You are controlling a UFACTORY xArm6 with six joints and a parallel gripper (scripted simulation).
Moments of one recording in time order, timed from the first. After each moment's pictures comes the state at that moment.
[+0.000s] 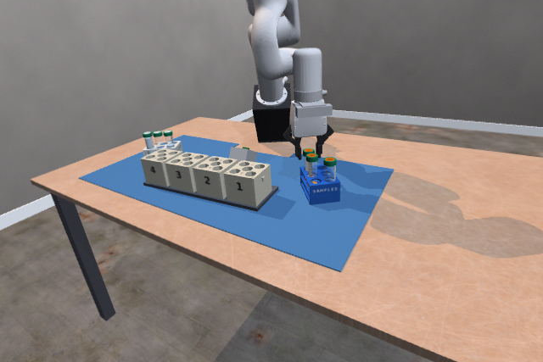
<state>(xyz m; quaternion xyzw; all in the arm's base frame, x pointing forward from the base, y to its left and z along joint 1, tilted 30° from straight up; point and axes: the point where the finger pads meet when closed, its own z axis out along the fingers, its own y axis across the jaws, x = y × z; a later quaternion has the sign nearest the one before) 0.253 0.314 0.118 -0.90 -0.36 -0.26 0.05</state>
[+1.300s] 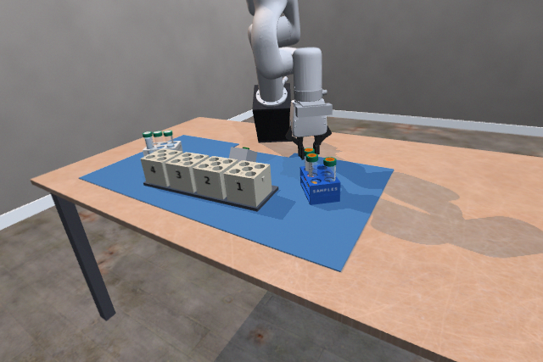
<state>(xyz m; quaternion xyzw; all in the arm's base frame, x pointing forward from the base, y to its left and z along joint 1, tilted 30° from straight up) 0.252 0.314 0.119 -0.90 -0.36 -0.26 0.05</state>
